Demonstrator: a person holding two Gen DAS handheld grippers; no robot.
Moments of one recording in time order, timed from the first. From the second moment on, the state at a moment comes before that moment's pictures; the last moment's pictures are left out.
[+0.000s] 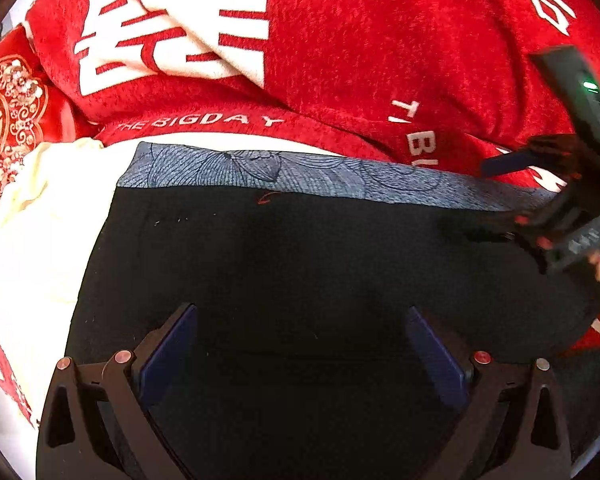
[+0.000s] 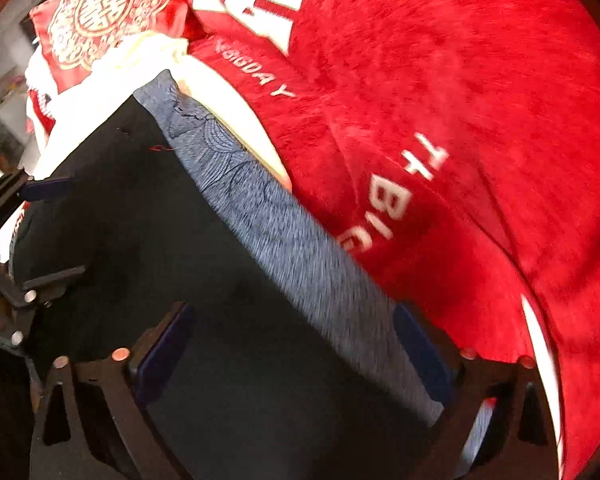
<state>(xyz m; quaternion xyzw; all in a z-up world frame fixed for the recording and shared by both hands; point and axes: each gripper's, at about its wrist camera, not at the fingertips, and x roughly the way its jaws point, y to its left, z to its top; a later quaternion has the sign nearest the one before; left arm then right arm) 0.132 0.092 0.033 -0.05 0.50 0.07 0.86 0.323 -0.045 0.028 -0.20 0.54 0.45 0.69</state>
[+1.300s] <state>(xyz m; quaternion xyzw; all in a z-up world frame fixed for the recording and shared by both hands) 0.177 0.144 0.046 -0.21 0.52 0.09 0.82 0.346 -0.042 -0.005 -0.20 0.58 0.50 0.61</state>
